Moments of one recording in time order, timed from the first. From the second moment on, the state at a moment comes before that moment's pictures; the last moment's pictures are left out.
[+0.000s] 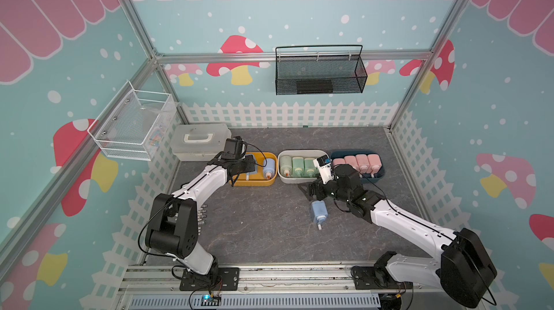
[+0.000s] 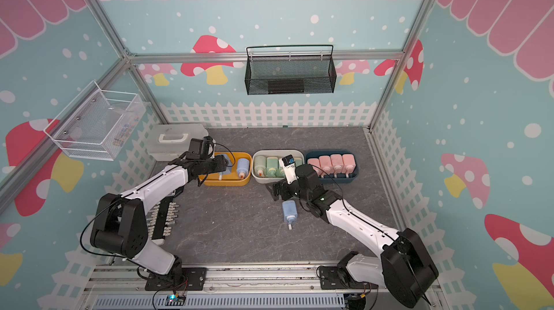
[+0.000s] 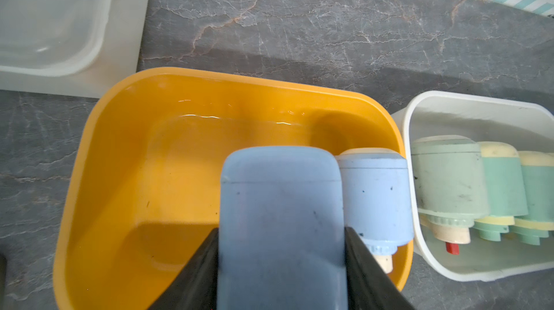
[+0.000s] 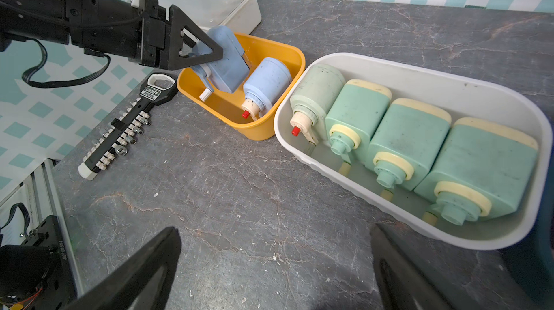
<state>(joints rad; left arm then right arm) -0.21 1.61 1.10 -0.34 0.06 -0.32 0.62 1.23 0.73 0.00 -0.19 0.23</state>
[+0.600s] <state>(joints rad) -0.25 1.68 1.12 -0.29 0.05 -0.36 0.62 1.23 0.73 -0.04 -0.17 0.23</state>
